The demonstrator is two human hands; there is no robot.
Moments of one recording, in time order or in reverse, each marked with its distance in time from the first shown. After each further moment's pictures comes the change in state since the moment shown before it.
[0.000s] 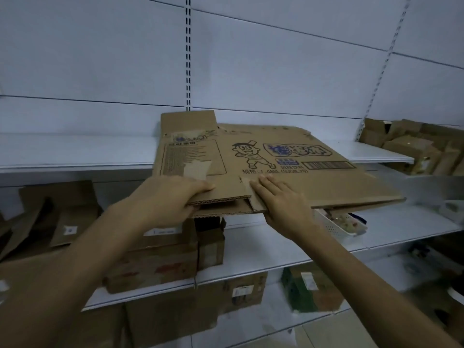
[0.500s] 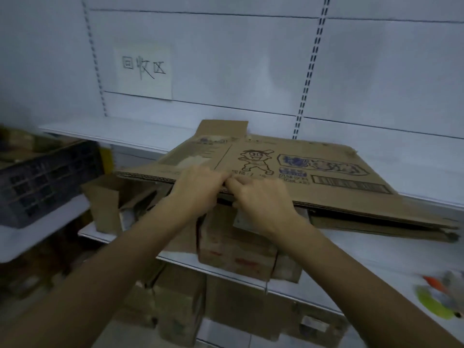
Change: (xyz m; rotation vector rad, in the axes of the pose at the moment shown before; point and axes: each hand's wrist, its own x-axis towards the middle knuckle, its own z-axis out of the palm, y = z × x) left_hand -0.068 -0.038 -0.022 0.282 0.040 -0.534; right_hand 0.084 -0.155 -0.073 0.193 0.138 -0.532
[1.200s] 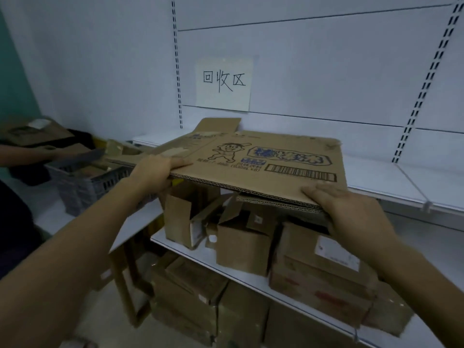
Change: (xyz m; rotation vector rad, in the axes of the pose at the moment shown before) left_hand -0.057 -0.316 0.083 0.012 -0.092 -0.283; right_hand 0.076 -0.044 0.045 0.152 0.074 0.078
